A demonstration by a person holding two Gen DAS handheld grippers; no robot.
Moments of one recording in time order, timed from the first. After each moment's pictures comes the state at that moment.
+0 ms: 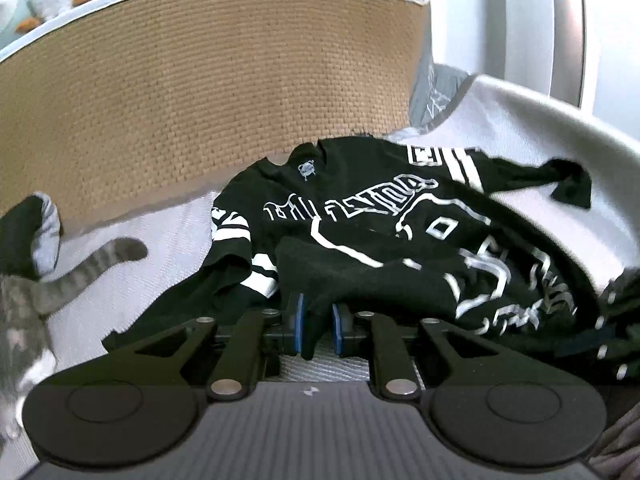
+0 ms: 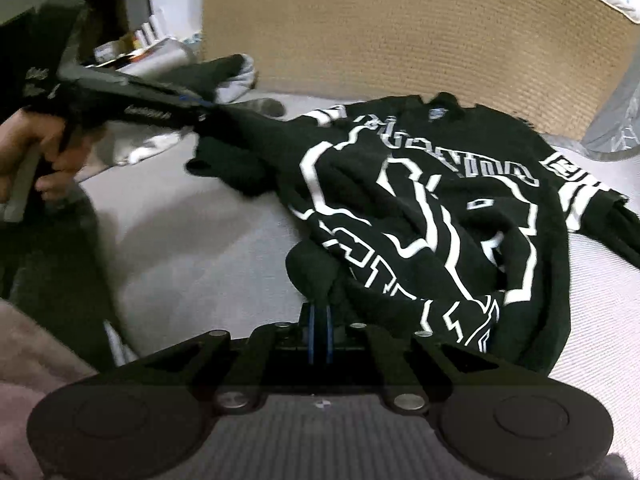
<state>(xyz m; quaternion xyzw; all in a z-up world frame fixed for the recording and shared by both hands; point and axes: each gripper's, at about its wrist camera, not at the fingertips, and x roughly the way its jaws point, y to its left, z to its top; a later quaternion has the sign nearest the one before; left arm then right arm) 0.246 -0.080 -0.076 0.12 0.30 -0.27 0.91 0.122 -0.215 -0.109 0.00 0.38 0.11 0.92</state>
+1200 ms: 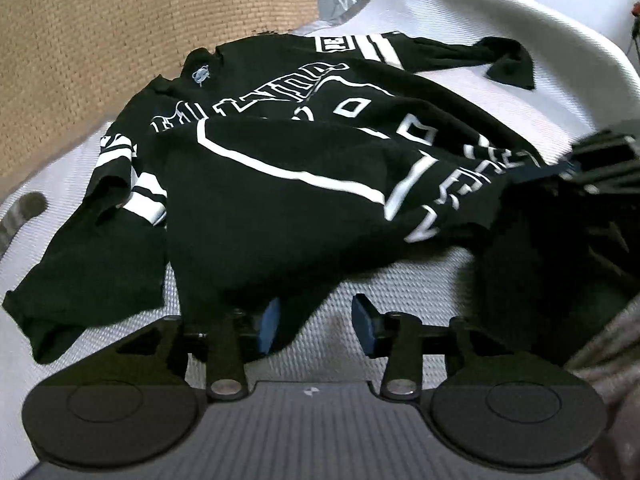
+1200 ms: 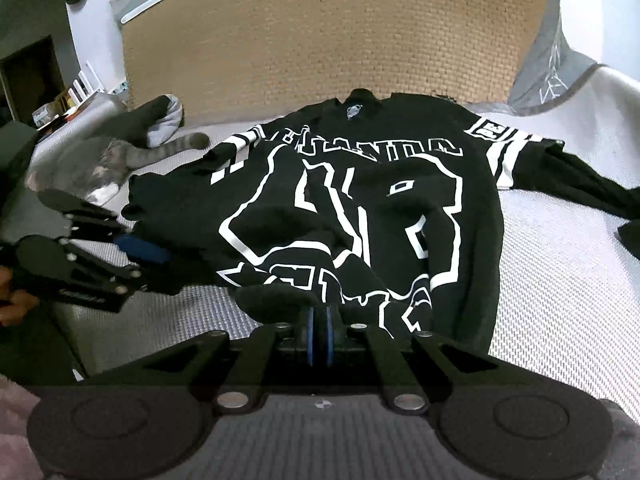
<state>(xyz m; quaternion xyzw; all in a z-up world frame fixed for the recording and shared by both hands) 0.230 -0.138 -0.144 0.21 0.40 -0.35 0.82 0.119 -0.262 -0.119 0.08 0.36 0.01 0.93</state>
